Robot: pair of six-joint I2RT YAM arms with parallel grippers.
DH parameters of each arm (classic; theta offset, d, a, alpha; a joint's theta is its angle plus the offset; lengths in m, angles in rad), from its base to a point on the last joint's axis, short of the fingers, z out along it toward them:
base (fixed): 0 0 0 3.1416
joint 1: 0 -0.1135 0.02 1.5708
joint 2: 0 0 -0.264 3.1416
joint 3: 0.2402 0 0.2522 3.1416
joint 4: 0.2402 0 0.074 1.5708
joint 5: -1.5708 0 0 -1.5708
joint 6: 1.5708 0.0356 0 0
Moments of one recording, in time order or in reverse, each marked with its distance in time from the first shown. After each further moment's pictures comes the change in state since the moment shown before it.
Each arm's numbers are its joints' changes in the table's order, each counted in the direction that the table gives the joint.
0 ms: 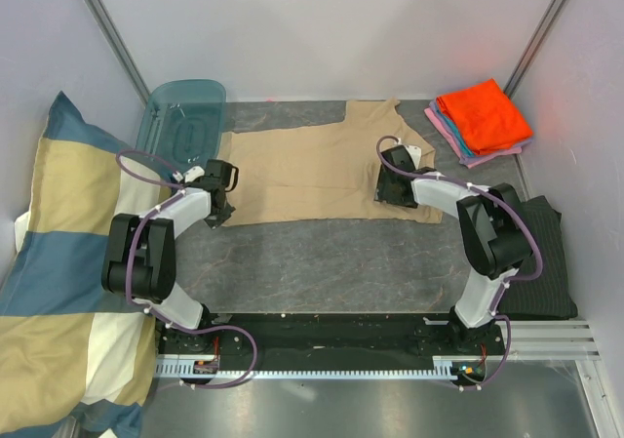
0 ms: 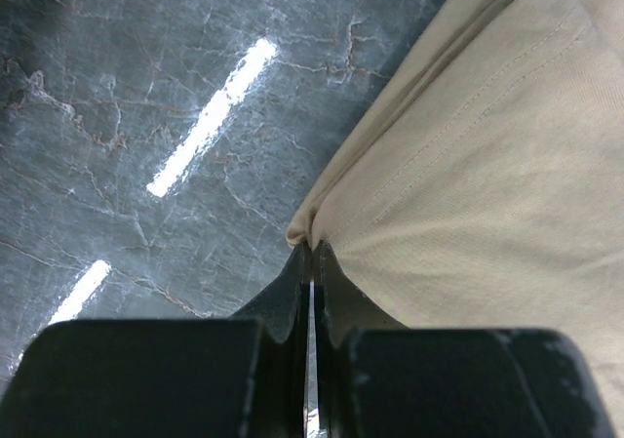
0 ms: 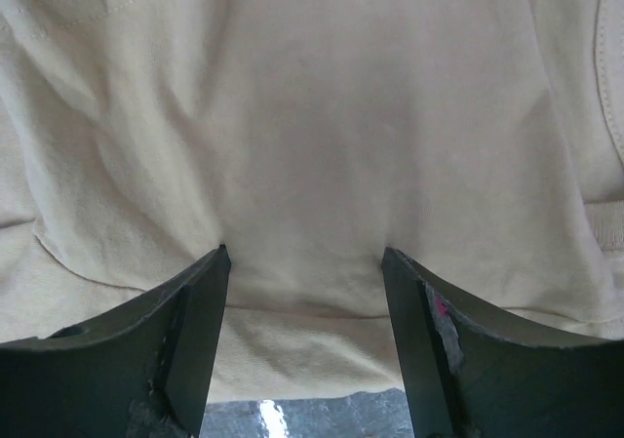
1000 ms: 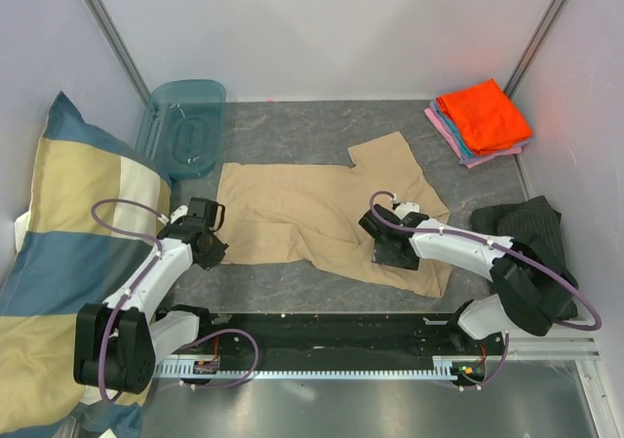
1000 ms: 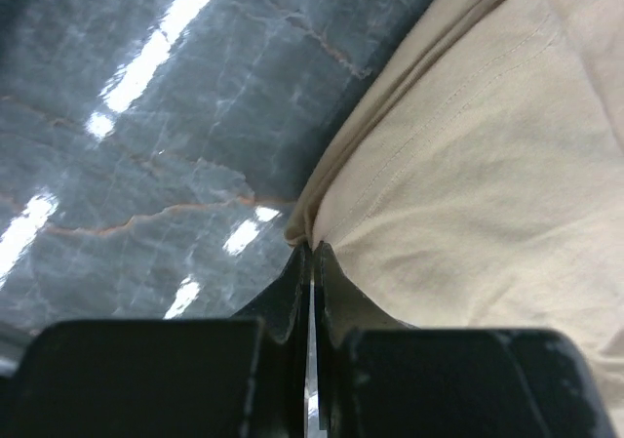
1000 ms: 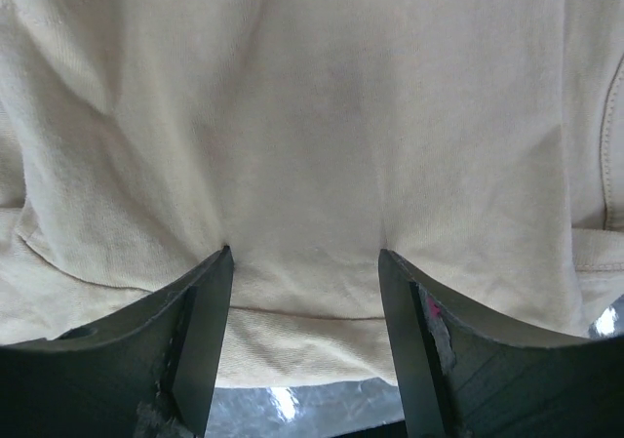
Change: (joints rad) left arm 0.000 -0.492 -0.315 0.211 -0.170 -0.110; right arm -0.363 -0.362 -0.318 0.384 -0.068 0.428
